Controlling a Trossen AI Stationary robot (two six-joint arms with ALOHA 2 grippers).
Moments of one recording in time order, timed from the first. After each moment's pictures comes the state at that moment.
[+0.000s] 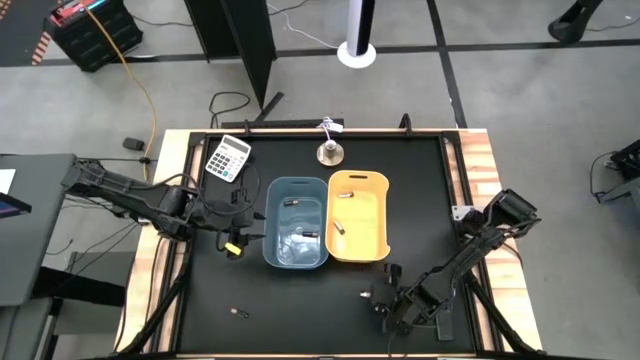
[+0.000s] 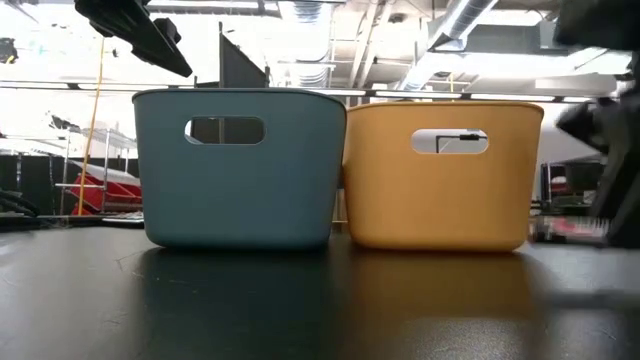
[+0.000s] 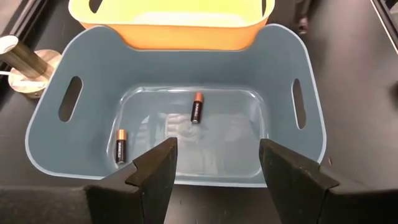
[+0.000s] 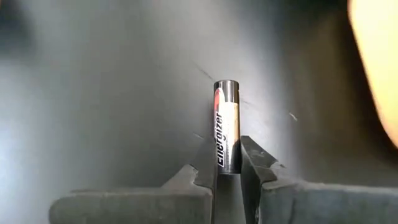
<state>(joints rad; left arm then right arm) -0.27 0.95 0.83 -0.58 -0.30 -0.15 0.77 1.79 0.97 -0.33 0.48 0.83</state>
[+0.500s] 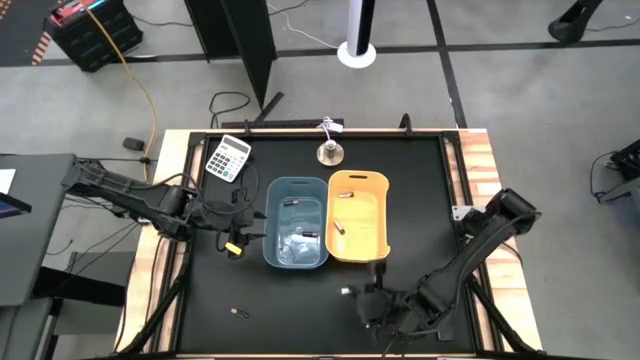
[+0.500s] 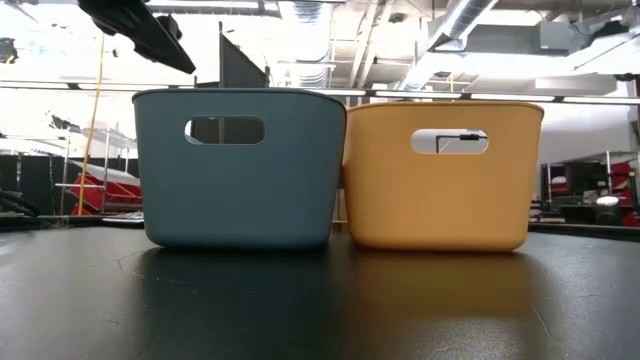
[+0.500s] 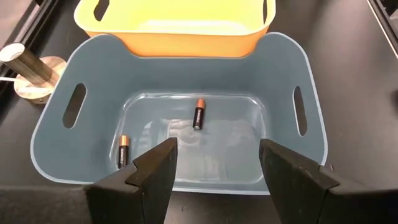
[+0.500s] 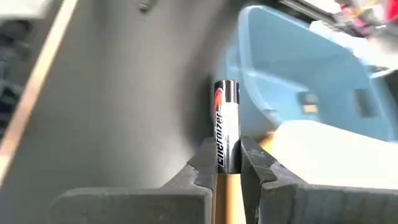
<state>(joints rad) -0.27 0.95 0.83 -0.56 -0.31 -0.15 0.75 1.79 1.45 -0.68 0.76 0.38</state>
